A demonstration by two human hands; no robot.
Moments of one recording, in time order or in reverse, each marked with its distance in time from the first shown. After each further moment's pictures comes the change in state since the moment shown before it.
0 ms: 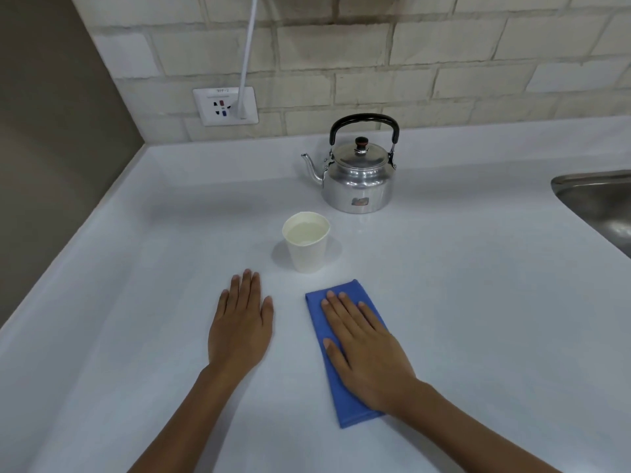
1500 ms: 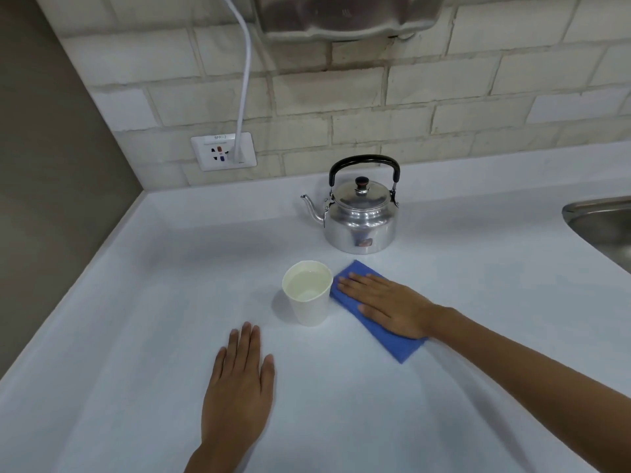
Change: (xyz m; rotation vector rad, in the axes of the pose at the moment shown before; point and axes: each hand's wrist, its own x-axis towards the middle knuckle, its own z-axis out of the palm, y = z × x) left_hand 0.001 0.002 -0.002 -0.014 0.061 0.004; right_hand 0.125 0.138 -0.039 -0.034 -0.099 -0.325
